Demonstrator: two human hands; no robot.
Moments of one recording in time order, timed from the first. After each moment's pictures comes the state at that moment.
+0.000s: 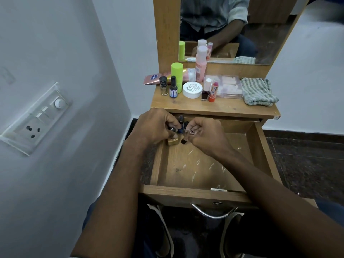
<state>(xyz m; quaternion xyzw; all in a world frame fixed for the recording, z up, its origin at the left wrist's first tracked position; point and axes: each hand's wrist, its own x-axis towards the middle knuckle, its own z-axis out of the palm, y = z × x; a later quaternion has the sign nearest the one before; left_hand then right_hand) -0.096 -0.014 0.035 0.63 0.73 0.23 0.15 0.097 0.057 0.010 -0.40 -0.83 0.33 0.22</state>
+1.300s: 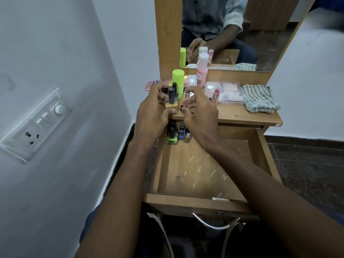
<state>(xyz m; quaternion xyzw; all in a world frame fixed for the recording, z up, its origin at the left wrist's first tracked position) -0.094 0.004 0.047 0.52 0.70 0.49 0.04 0.044 0.075 0.044 -0.36 -0.80 0.20 0.44</state>
